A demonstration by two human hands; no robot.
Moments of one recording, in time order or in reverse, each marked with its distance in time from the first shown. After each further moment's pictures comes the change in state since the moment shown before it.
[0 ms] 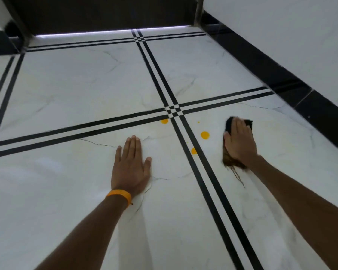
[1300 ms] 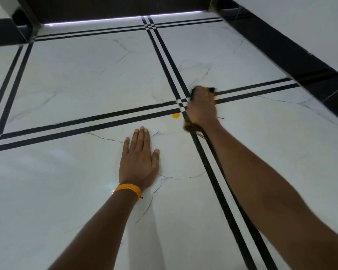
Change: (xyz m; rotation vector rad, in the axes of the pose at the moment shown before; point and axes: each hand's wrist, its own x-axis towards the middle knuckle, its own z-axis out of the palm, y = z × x) left_hand 0.015 -0.002 0.002 -0.005 -0.018 -0.017; right_hand 0.091 -0.162 0.020 0.014 -0.053 -0.166
